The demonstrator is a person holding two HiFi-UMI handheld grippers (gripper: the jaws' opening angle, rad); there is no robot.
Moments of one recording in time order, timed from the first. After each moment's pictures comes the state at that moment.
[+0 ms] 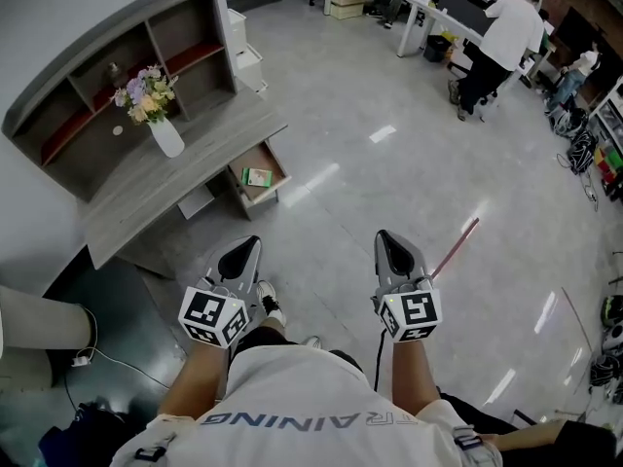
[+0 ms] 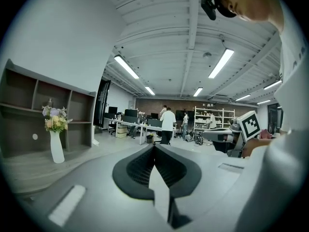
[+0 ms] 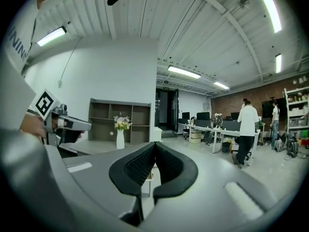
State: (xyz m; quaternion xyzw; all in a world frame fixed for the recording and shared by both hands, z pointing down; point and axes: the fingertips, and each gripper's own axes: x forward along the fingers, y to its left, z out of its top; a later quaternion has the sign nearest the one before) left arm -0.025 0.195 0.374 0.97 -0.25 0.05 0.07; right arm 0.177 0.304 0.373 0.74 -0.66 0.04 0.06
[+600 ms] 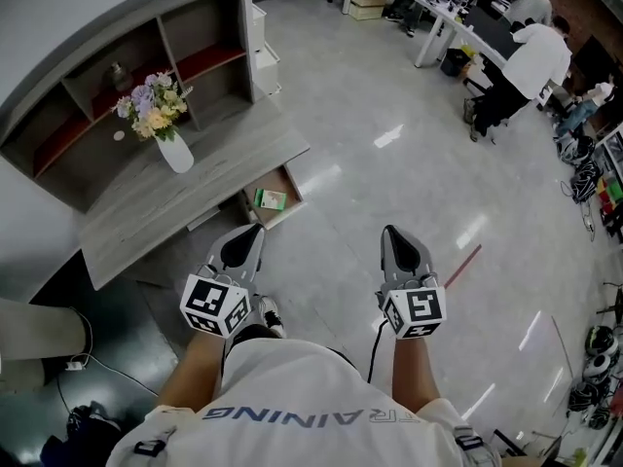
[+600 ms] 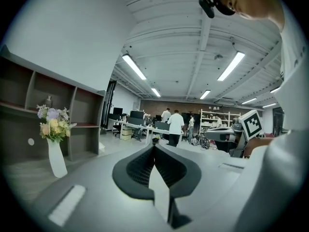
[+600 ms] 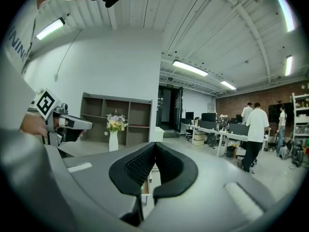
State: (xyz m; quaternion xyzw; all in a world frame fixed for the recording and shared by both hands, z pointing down) left arm -0.013 0.025 0.371 0.96 -0.26 0.04 0.08; right arm 0.193 0.132 0.361 0.73 -0.67 0.03 0.08
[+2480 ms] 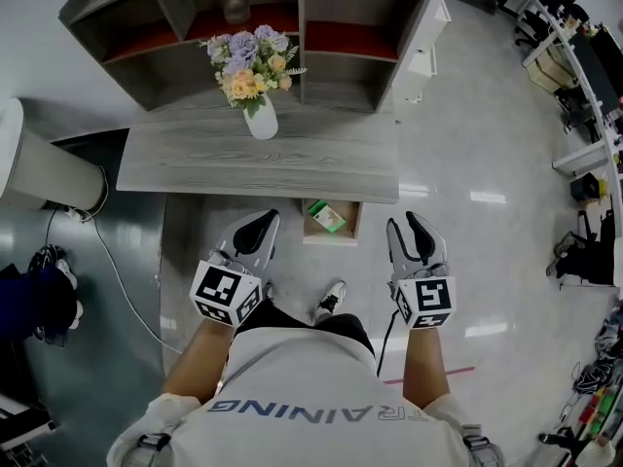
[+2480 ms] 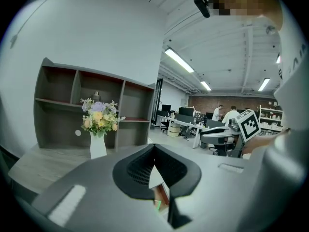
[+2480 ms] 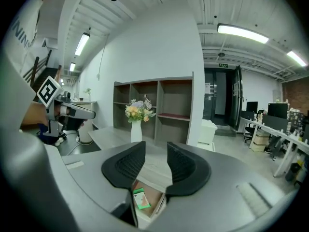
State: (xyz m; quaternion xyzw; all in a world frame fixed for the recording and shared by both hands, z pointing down) left arm -0.033 -0.134 0.419 0.82 -0.55 0.06 0.14; right arm 0.186 -0.175 0.434 0.46 -0.87 0.05 0.17
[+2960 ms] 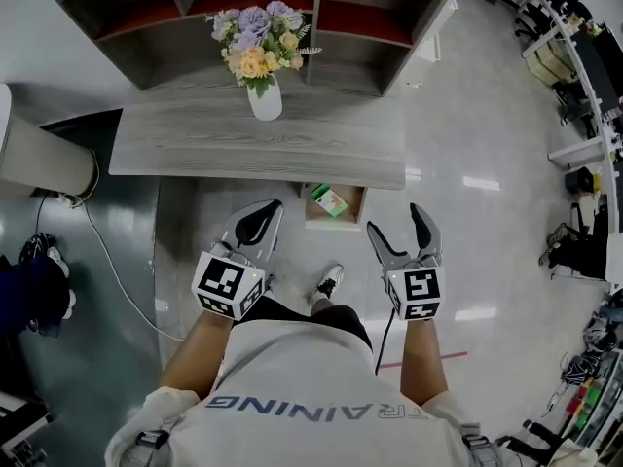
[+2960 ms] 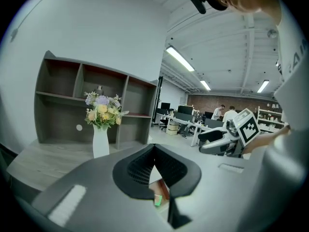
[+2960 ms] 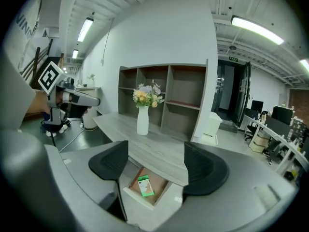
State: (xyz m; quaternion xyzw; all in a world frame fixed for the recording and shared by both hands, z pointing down) left arm -0.052 -0.128 0.436 0.83 -0.54 0.07 0.15; right arm 0.152 -0.160 0.472 0.43 -0.86 0.06 0.25
